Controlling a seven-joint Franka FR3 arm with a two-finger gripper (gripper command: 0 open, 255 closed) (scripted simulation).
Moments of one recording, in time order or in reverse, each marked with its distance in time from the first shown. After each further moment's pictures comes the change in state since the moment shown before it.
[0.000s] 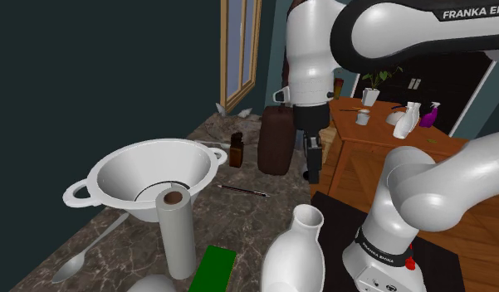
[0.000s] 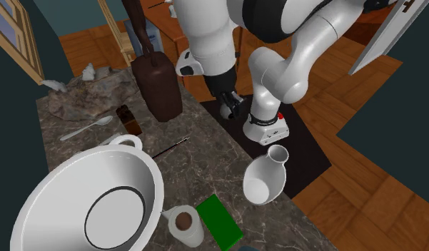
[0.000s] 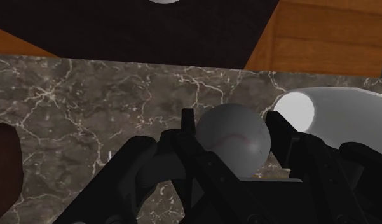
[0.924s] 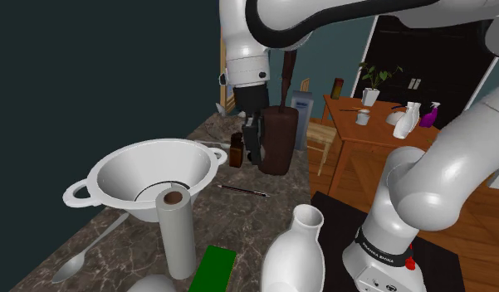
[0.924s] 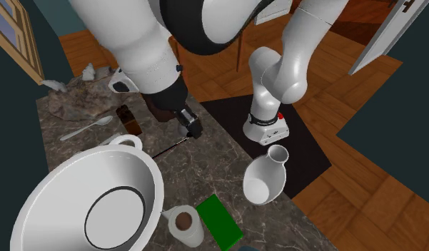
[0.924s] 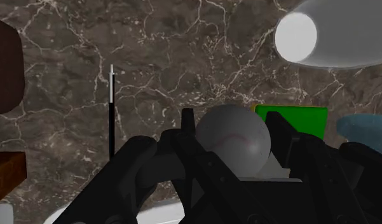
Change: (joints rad) arm -0.041 0.442 0.051 0.365 -0.031 0.083 0.044
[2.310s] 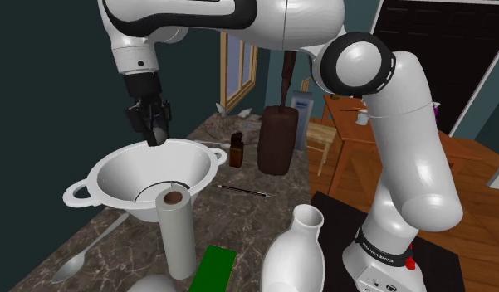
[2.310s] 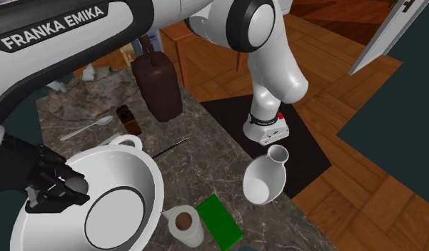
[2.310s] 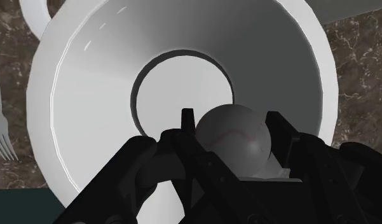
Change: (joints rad) arm 0.070 0.934 0.041 1.118 -0.200 -0.193 0.146
